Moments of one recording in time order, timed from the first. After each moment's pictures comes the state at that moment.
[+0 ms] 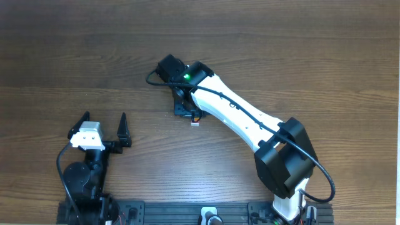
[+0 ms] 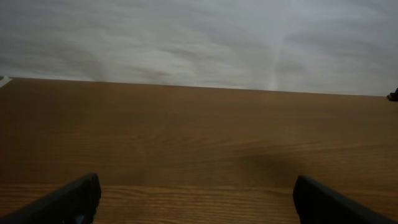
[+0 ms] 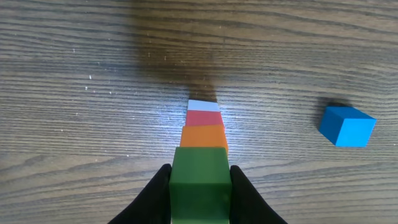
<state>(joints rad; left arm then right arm) 0.03 0.01 0.01 -0.07 0.07 -0.07 0.75 1.97 1.63 -1.15 0.07 0.73</state>
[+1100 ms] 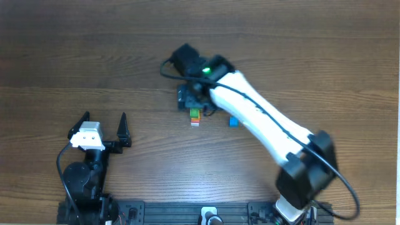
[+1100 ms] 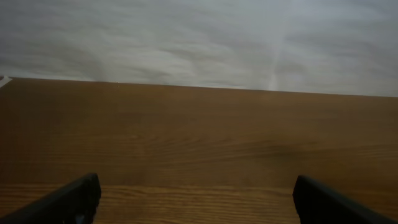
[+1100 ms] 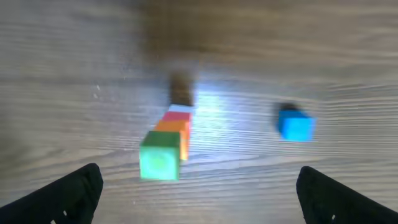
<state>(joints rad) 0.03 0.01 0.01 -0.07 0.07 -0.07 0.68 1.83 1.63 -1.19 0.07 0.67</state>
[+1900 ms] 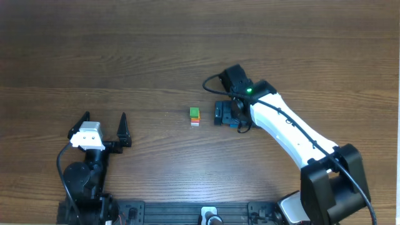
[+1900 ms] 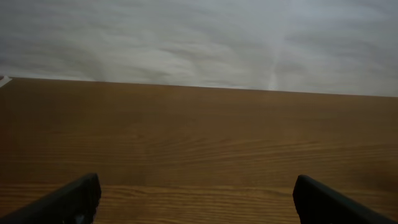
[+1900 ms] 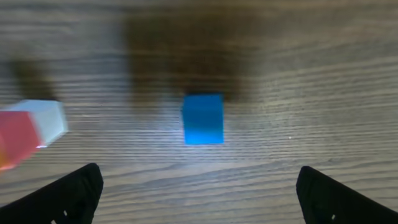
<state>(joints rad) 0.03 0.01 0.01 -0.07 0.07 -0.07 0.46 1.63 1.08 -0.89 0.02 0.53</state>
